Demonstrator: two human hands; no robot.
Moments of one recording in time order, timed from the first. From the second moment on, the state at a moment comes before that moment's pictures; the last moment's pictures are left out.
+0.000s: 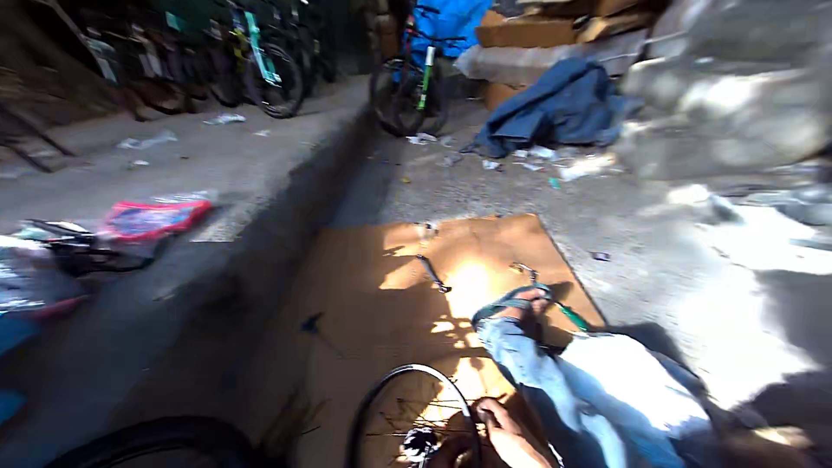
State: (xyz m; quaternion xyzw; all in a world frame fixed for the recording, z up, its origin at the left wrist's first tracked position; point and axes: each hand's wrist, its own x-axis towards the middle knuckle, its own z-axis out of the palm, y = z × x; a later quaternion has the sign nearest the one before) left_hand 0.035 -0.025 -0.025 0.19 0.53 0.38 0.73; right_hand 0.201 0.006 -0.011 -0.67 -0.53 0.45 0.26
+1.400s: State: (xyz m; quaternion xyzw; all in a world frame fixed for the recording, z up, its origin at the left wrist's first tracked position) left_hand 0.010 -0.021 -0.022 0.33 0.54 0.18 0.75; right_hand 0.207 -0.037 -0.036 -0.79 -0.48 0.39 0.02
